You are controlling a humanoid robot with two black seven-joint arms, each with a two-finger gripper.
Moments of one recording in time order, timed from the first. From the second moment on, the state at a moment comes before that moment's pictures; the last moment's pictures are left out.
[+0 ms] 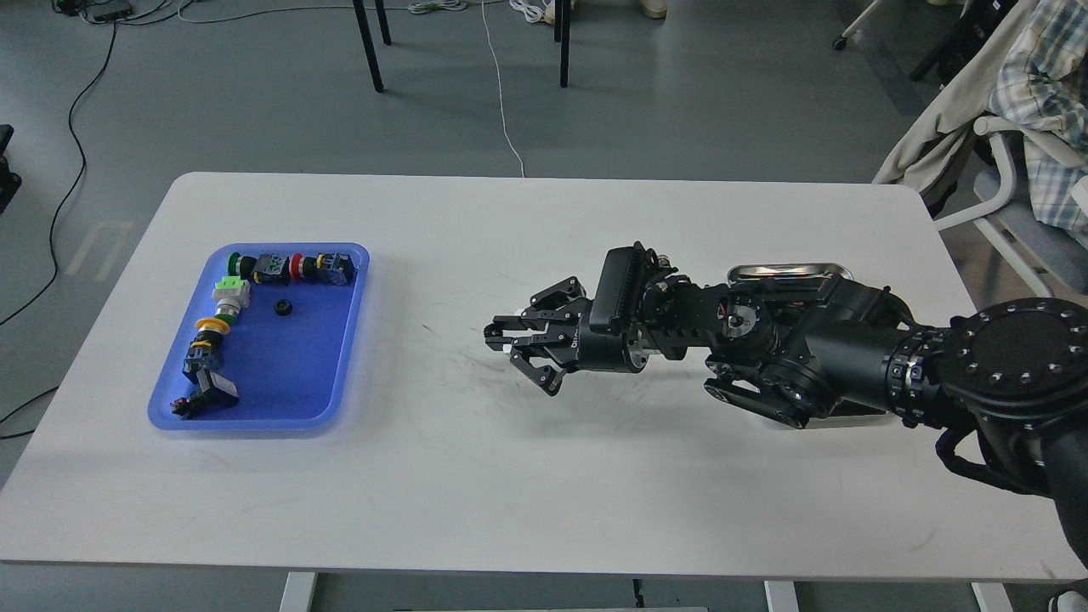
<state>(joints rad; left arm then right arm) -0.80 0.73 -0.49 -0.40 -0.03 -0.49 -0.49 1.15 0.00 -0.44 0.67 -1.65 -0.42 0.47</state>
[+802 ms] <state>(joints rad) -0.80 0.74 -0.49 -0.40 -0.03 -0.49 -0.49 1.06 0.00 -0.44 0.65 -1.69 -0.46 0.47</state>
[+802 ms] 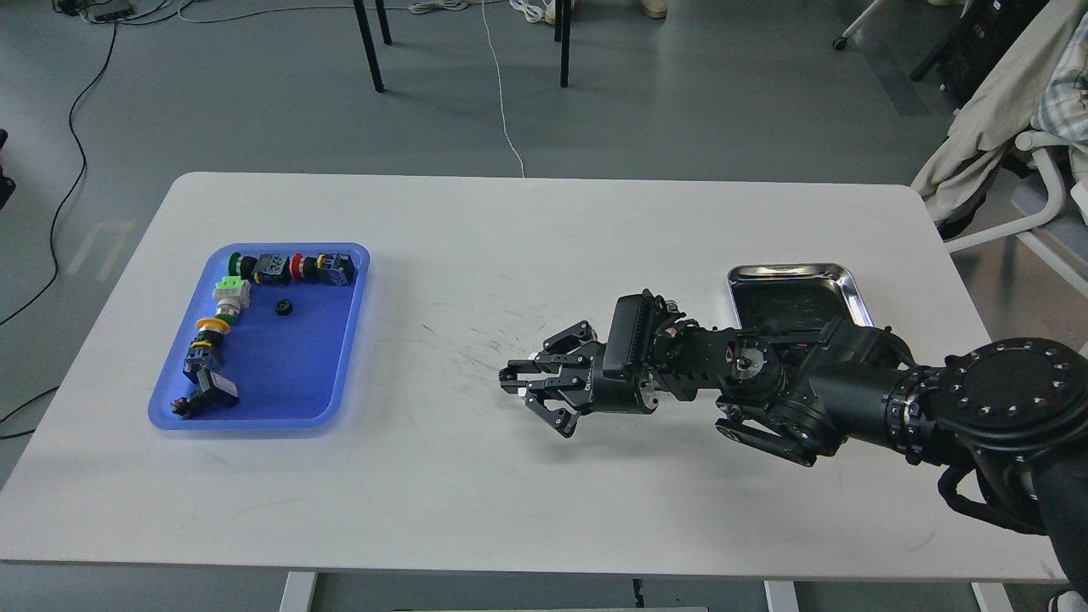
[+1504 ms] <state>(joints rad) -0.80 0.75 -0.49 -0.40 -0.03 -0.49 -0.49 1.02 0.00 -0.44 0.64 -1.69 -0.45 0.46</state>
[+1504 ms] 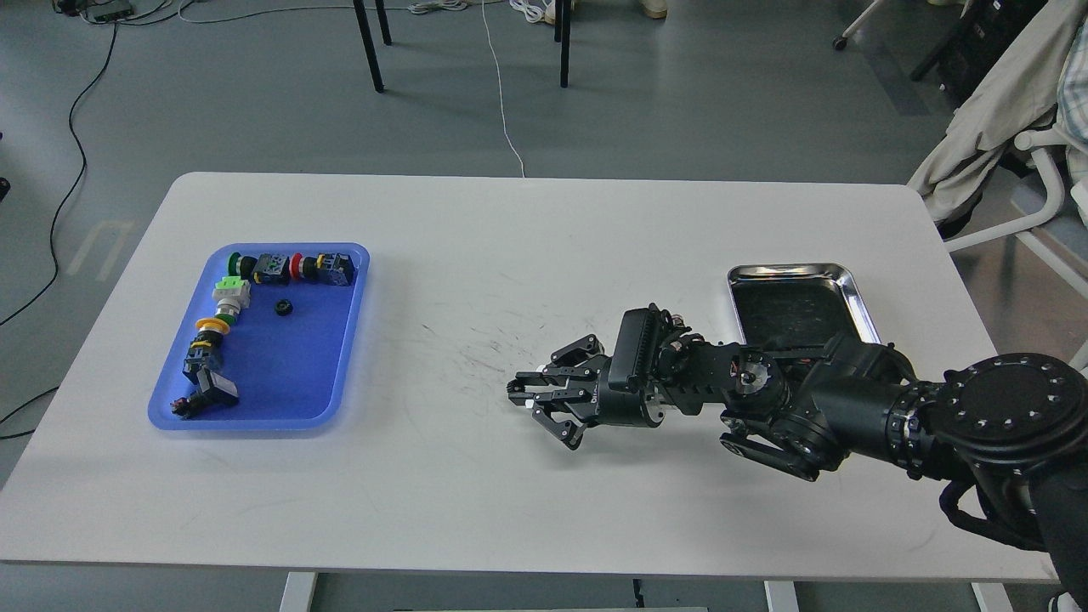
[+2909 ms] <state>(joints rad) -0.78 0.76 -0.48 -0.40 -0.03 -0.49 -0.49 1.12 0.00 -0.26 0.64 -1.42 -0.45 0.43</state>
